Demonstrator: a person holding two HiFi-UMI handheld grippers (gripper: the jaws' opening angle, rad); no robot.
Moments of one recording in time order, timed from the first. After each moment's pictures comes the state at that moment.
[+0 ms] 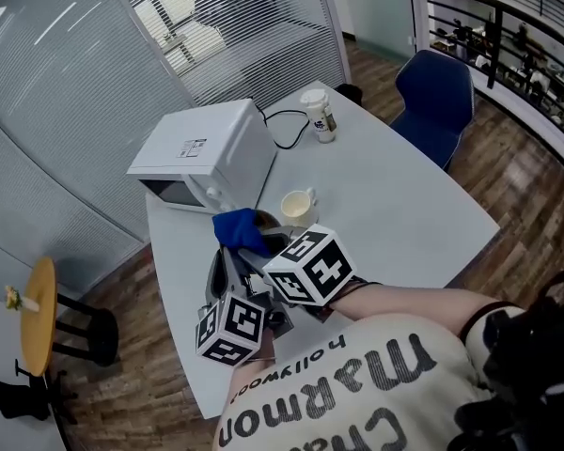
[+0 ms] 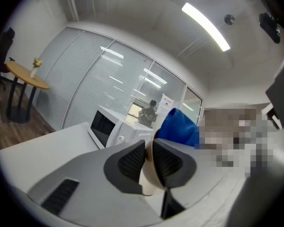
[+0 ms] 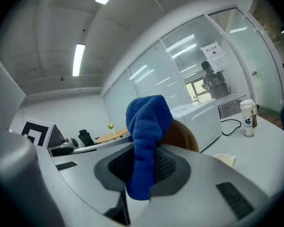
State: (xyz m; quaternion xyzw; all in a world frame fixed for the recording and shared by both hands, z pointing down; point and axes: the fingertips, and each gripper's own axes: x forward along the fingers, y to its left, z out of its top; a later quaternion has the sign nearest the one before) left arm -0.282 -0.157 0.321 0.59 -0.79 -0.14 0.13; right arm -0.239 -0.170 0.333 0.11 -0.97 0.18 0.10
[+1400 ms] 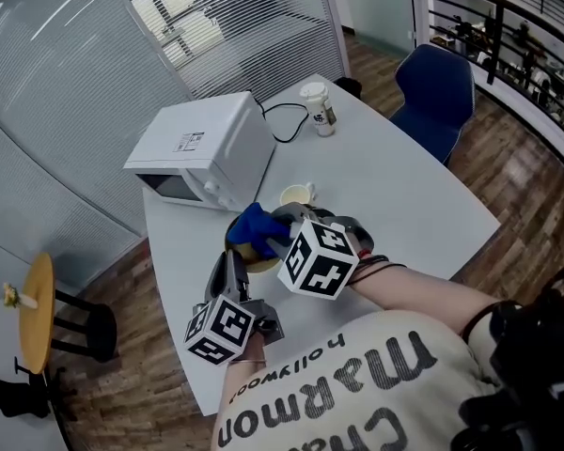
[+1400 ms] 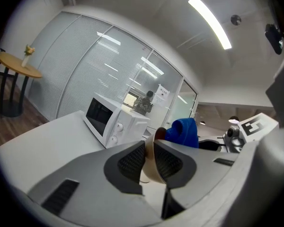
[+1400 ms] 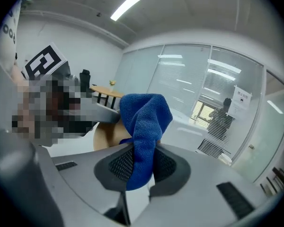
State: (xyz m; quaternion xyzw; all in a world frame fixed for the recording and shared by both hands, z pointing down) left arm -0.286 -0.156 0.349 0.63 -0.75 -0.12 0.18; right arm -0.222 -0.205 0.368 0.14 -0.95 -0.15 0.25
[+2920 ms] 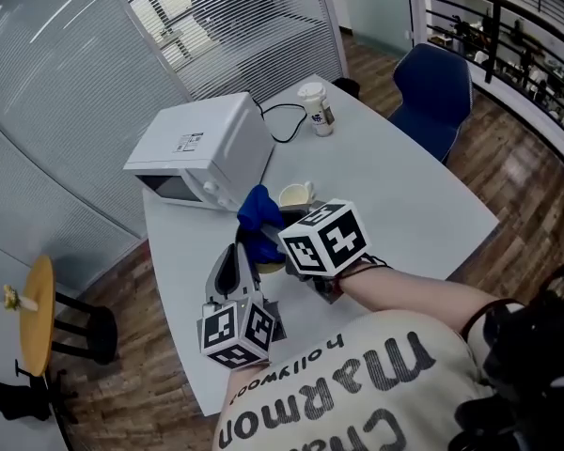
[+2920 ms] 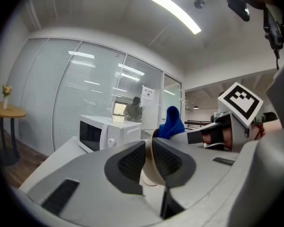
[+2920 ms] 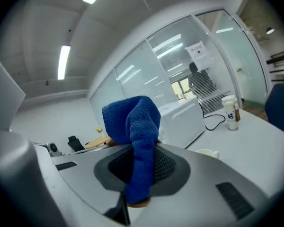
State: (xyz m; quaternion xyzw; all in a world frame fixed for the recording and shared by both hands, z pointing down) left arm -0.250 -0.161 0.323 0.66 -0.75 0.00 0.06; right arm -0.212 -0.217 0.346 0.18 -0.95 0.22 0.10
